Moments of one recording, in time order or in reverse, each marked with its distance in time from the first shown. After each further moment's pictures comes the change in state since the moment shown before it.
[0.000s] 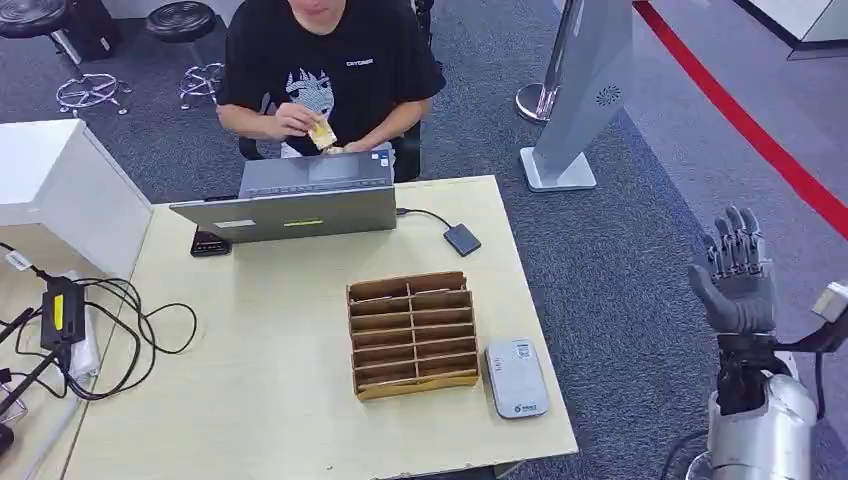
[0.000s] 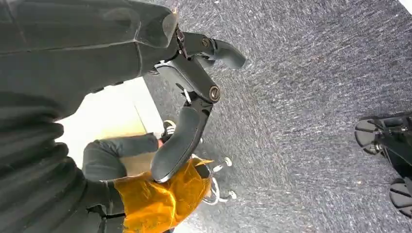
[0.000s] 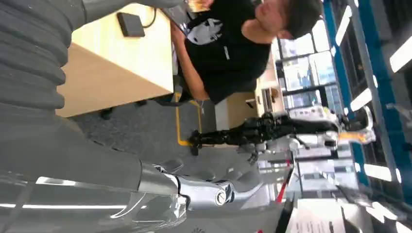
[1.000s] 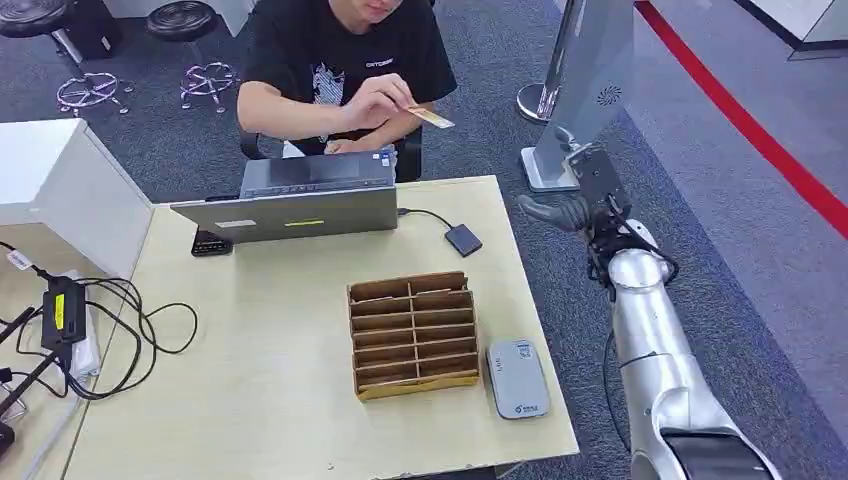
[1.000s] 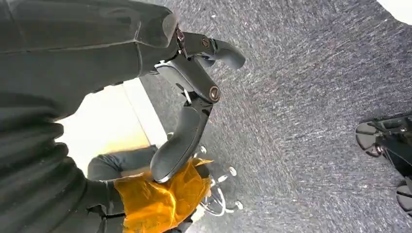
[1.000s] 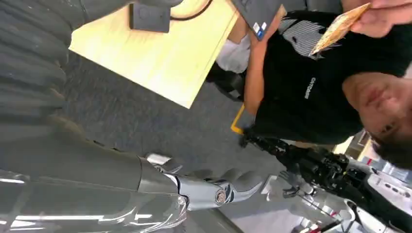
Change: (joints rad) left arm -0.033 -0.001 -0.018 0.001 -0.072 -0.011 0.002; right arm -0.394 0.068 0.571 0.180 0.615 -0.468 0.213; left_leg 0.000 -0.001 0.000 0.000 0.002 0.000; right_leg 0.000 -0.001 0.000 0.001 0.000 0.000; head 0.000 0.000
